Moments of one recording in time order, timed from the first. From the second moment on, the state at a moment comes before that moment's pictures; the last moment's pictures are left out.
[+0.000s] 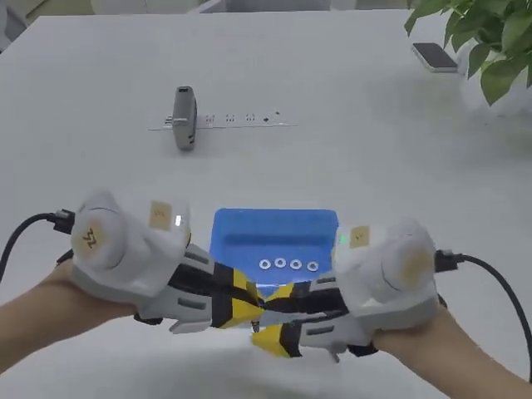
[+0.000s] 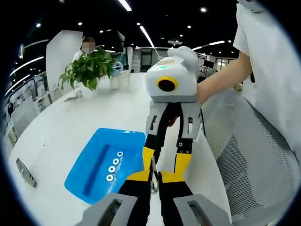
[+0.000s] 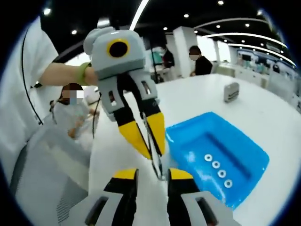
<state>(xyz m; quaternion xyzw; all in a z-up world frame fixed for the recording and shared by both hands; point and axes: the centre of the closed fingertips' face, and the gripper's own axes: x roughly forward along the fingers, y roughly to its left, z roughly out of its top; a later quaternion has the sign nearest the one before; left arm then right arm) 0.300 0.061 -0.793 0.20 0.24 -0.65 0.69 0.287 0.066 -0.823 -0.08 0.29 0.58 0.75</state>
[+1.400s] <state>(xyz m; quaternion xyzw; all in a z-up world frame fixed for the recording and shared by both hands) 0.373 0.081 -0.739 0.11 0.26 -0.40 0.87 0.221 -0.096 -0.789 -0.20 0.30 0.32 0.87</state>
